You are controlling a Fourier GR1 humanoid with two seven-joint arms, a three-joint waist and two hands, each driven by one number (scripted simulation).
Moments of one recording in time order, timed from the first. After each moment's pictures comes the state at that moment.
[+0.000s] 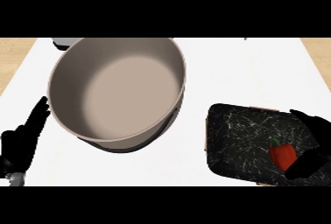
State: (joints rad) left arm 0.04 0.52 -0.12 -1.53 0.15 0.25 0.09; right arm -0.13 -0.81 0.29 -1.72 0.10 0.26 0.97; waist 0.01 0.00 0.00
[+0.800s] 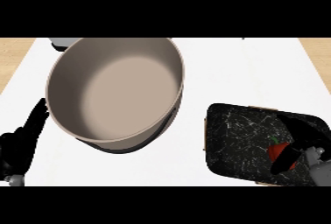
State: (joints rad) left arm 0.06 0.46 -0.05 -1.55 0.08 0.19 0.10; right arm -0.17 -0.63 0.29 -1.49 0.28 0.33 0.92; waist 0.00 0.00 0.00
